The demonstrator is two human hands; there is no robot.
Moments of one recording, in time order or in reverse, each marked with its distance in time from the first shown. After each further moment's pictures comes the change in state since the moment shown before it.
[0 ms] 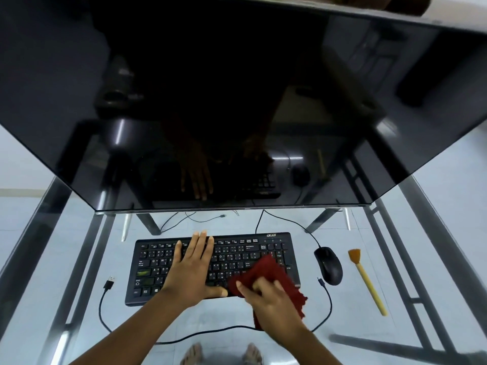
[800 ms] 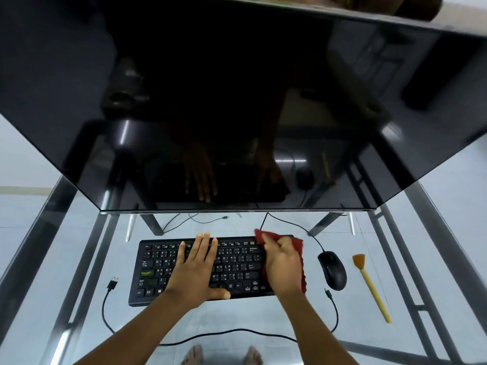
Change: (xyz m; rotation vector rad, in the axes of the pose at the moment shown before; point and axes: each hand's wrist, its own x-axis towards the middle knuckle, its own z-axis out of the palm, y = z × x) left_hand 0.001 -0.004 0.004 0.039 0.046 0.024; right_hand 0.076 0.019 -0.008 0.085 0.205 0.512
